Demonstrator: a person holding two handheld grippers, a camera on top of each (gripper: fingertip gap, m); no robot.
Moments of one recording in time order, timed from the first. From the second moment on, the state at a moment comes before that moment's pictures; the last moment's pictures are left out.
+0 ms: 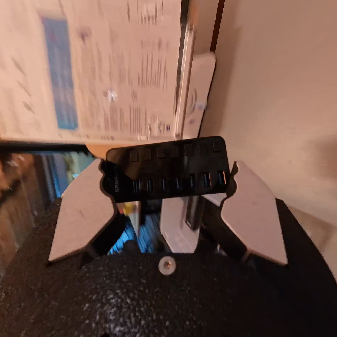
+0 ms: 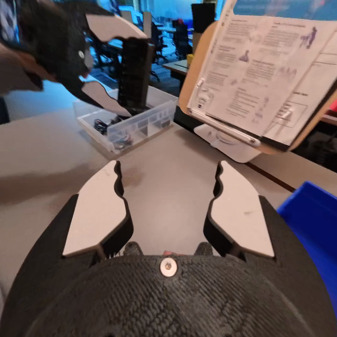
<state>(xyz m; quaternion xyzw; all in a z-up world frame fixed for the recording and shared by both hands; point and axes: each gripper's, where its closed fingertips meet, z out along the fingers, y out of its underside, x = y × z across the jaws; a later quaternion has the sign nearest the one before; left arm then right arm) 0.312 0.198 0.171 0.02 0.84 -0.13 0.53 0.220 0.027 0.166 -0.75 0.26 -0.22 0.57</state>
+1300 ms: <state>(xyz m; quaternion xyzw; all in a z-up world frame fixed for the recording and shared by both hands) 0.246 0.037 0.108 -0.36 0.70 -0.62 0.04 0.243 0.038 0.078 -0.75 0.17 -0.35 0.53</state>
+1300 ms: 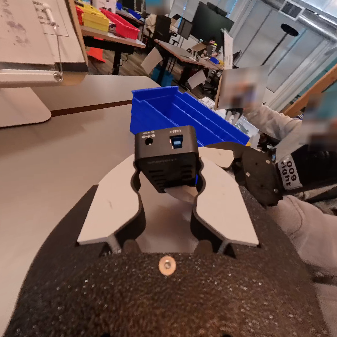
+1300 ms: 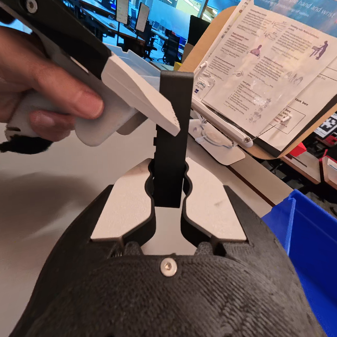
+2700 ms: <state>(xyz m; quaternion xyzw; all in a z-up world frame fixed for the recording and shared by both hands) 0.177 0.053 0.098 -0.06 0.81 -0.57 0.07 0.175 0.066 0.164 -0.72 0.07 -0.07 0.69</state>
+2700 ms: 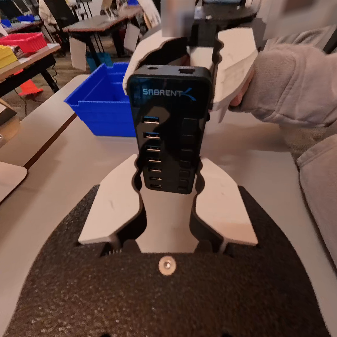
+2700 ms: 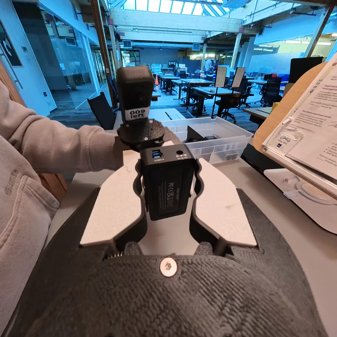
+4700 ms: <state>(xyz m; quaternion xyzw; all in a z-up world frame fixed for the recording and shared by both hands) 0.168 0.048 0.148 -0.09 0.72 -0.69 0.00 0.163 0.097 0.105 -0.72 0.10 0.00 0.68</state>
